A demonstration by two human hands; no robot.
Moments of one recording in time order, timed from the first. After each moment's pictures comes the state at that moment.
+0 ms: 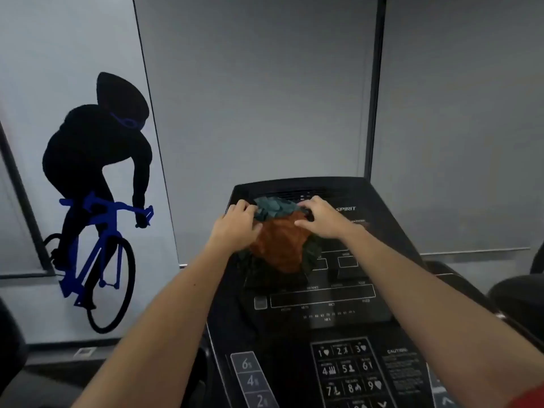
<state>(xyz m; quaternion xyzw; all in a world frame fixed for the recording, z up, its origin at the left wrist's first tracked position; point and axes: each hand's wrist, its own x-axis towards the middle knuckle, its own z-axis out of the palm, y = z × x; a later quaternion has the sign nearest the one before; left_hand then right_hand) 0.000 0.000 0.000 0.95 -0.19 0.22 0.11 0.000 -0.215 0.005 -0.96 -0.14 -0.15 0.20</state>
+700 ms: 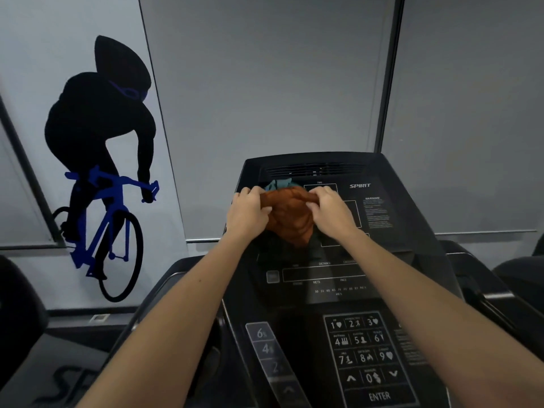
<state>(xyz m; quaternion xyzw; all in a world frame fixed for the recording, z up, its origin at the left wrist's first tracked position) -0.016 -0.002 -0.020 0.91 -0.13 0.25 0.29 -0.014 -0.183 -0.033 -0.92 -0.08 -0.29 0.25</state>
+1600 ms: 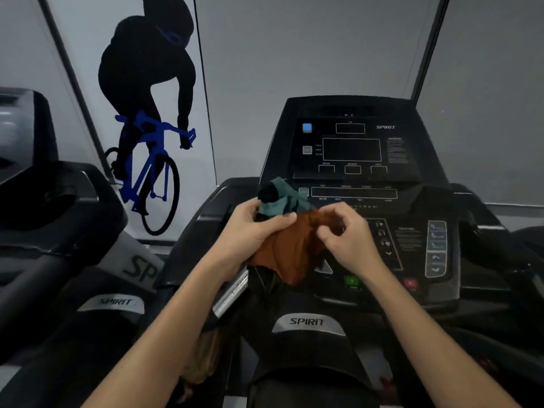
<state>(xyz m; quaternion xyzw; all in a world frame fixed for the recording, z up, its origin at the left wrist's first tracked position) -0.297 0.070 -0.064 0.68 -0.11 0.01 0.72 -0.267 -0.109 -0.103 -0.84 -0.16 -0.23 0.47</state>
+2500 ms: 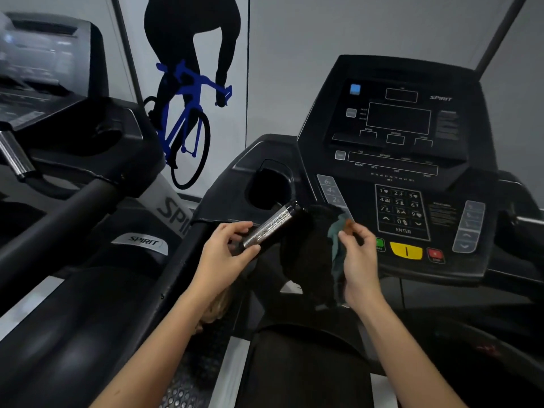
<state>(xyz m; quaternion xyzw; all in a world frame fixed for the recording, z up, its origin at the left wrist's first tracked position) -0.359 0.139 -0.201 0.83 0.02 0.19 0.52 -0.340 -0.065 -0.169 -0.61 0.09 -0.06 0.79</state>
